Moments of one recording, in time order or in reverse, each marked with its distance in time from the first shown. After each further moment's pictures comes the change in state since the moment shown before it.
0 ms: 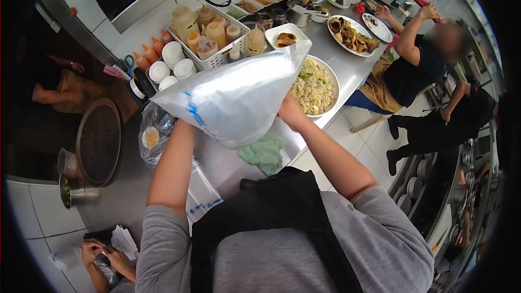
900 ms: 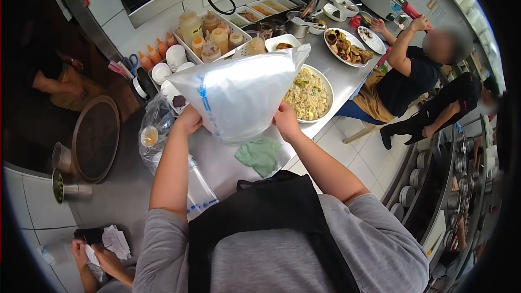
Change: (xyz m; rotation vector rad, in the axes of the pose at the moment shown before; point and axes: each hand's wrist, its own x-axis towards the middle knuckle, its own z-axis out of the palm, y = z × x) left_hand -0.068 0.015 0.037 0.454 0.001 -0.017; right_hand 0.006 0.038 0.008 0.142 0.219 0.046
